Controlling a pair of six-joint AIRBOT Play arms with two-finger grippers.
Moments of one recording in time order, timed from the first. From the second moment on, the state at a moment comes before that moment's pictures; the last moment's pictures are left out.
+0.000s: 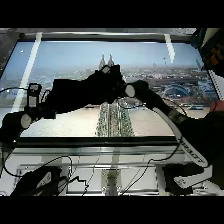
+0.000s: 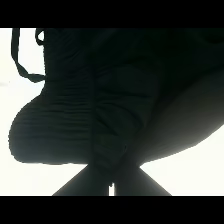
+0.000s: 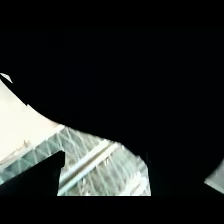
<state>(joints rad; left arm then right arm) 0.03 -0.85 0.61 1.64 -0.70 -1.41 0.59 -1.65 1.42 -1.36 0.67 1.12</state>
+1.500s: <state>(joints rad) 0.06 -0.87 0.63 1.61 -0.39 -1.42 0.49 -1.83 1.83 -1.47 0.52 1.13</state>
